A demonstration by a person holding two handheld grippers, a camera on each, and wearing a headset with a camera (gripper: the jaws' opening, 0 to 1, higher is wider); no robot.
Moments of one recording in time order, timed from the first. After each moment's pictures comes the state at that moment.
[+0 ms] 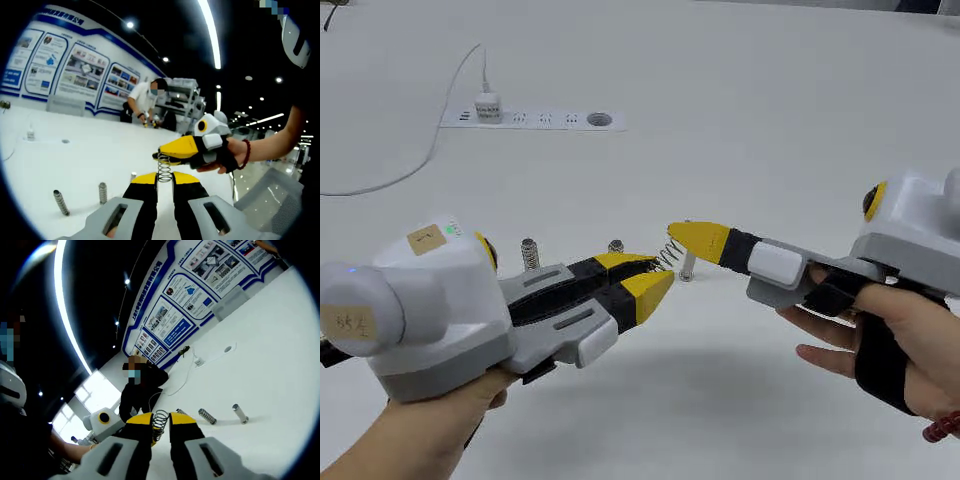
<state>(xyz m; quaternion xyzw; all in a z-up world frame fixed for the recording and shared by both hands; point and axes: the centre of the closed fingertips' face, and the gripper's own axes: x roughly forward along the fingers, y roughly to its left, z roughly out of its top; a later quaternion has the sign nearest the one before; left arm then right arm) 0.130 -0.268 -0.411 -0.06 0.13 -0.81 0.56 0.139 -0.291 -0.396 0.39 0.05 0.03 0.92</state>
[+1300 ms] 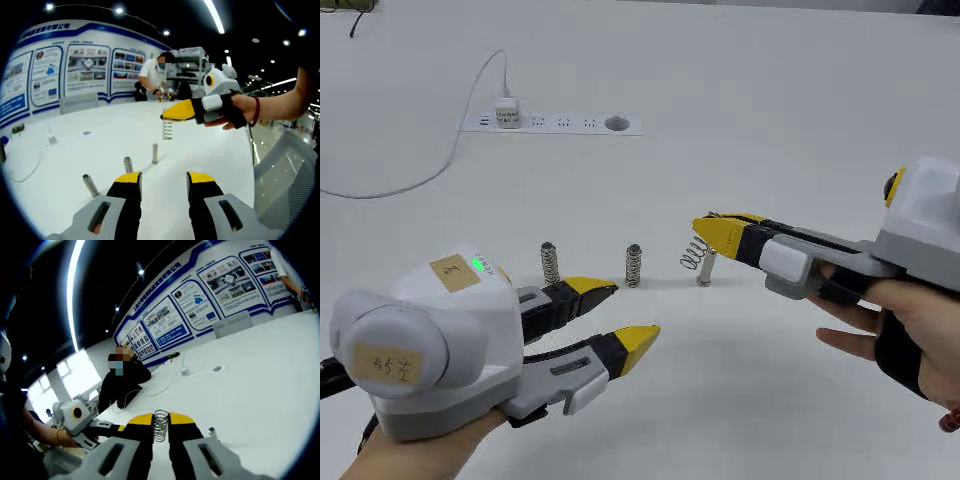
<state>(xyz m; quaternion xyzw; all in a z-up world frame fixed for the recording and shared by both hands) 0.156 -0.239 -0.453 0.10 0.13 -0.77 0.62 0.146 -0.319 -0.401 0.24 0.08 -0.03 0.97</state>
